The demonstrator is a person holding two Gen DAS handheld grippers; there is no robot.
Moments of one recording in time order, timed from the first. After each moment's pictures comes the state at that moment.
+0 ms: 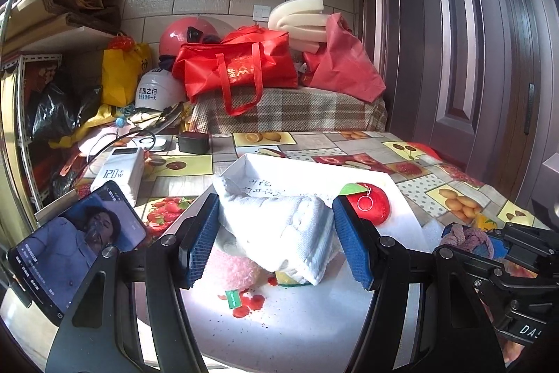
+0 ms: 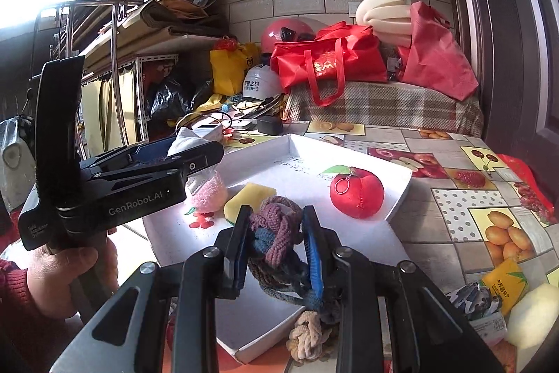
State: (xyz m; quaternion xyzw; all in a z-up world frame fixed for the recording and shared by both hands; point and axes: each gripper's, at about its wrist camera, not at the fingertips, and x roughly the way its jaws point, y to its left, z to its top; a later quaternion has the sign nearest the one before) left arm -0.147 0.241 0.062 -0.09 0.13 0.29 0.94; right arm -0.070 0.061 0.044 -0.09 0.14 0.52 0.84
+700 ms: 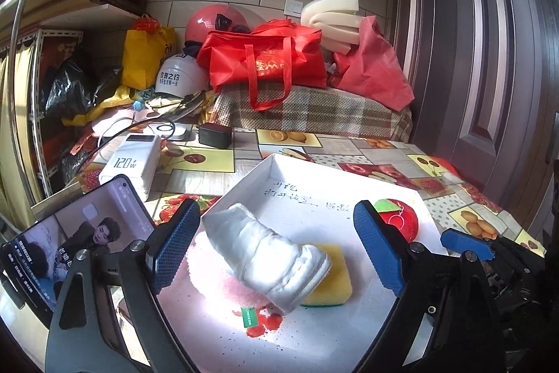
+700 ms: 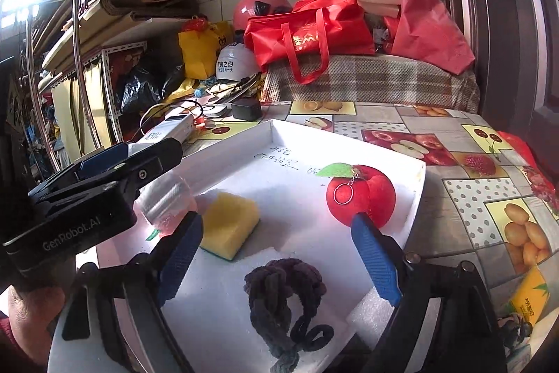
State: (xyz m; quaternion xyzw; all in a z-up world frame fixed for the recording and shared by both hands) left arm -0.140 0.270 0.060 -0.13 0.13 0.33 0.93; right arm -0.039 0.112 0.041 -0.09 0.19 0.48 0.85
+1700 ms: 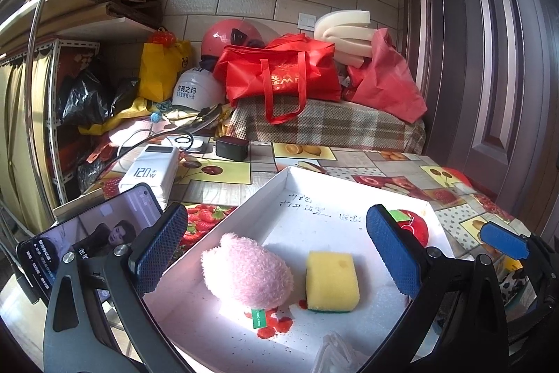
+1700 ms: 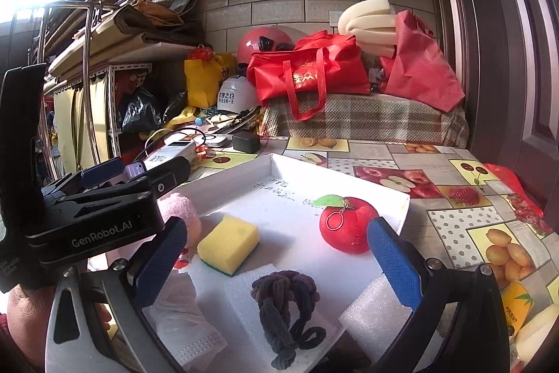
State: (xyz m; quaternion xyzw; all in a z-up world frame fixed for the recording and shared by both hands) left arm -0.148 0.264 0.064 -0.12 0.10 0.36 0.92; right arm -0.062 0.098 0.050 -0.08 0.11 0.47 0.87
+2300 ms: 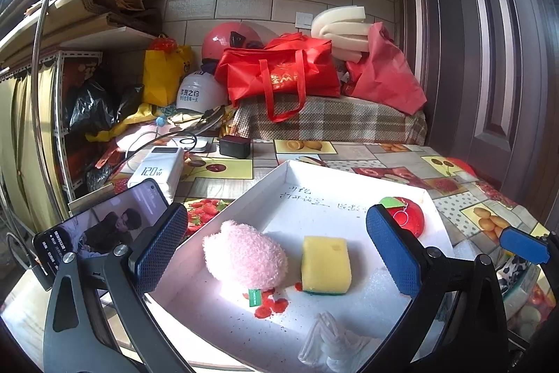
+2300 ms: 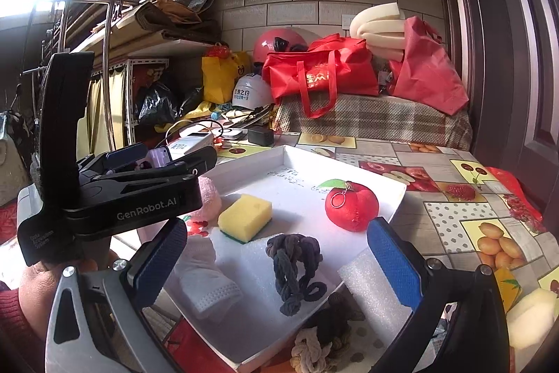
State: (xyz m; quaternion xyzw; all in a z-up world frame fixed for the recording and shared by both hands) left arm -0.152 0.238 0.063 -0.09 0.12 0.37 0.92; right arm -0.083 0.068 0.045 -0.10 0.11 0.49 0.86
